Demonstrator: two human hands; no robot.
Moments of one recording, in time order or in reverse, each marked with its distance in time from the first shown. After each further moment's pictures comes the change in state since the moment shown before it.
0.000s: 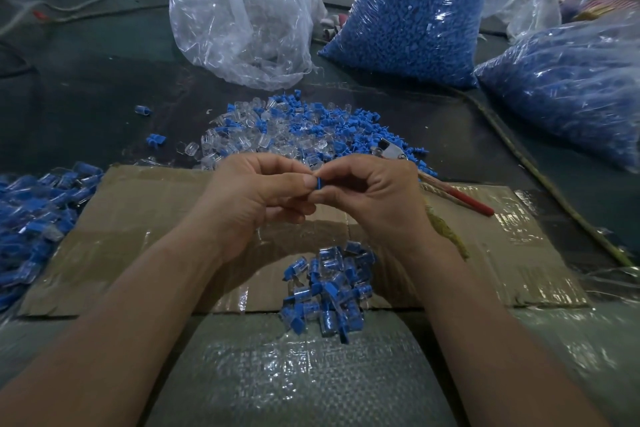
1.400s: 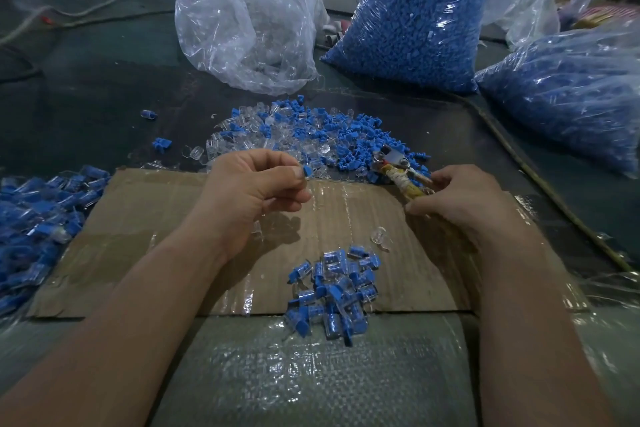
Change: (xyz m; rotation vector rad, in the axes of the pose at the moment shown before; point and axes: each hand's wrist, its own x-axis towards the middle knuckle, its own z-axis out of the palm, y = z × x) left_hand 0.006 -0.004 -0.007 -0.064 0.090 0.088; right_hand -0.001 0.023 -0.077 -0.680 0.011 0.911
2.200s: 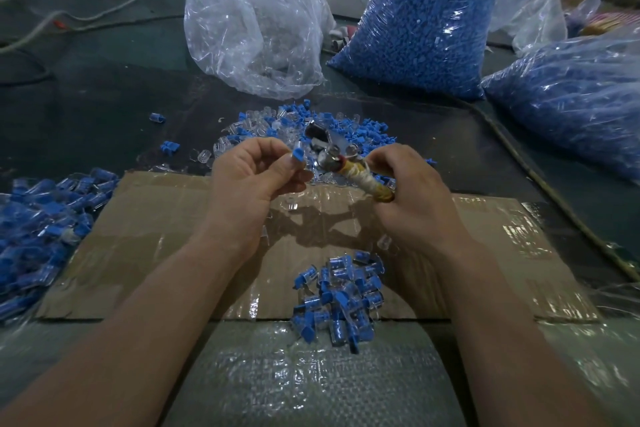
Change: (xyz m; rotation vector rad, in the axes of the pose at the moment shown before) left_hand 0.002 -0.004 0.004 -0.030 0.095 0.235; right_hand -0.022 -0.041 0.034 0.077 0.176 -0.644
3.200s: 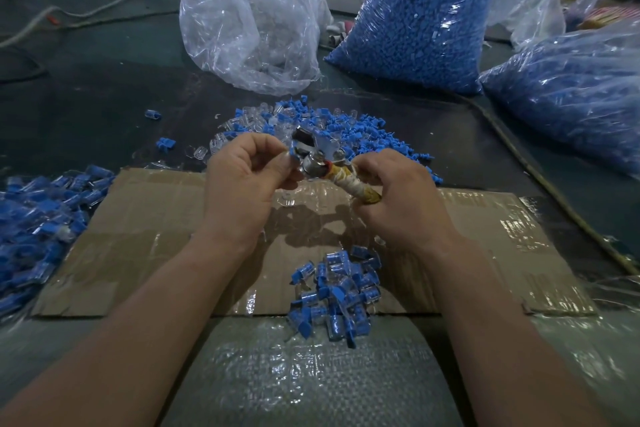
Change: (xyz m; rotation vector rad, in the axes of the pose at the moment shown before) left_hand -0.007 0.004 0.006 0.254 0.066 0.145; right_hand -0.001 -0.008 0.004 -0.059 -0.056 -0.028
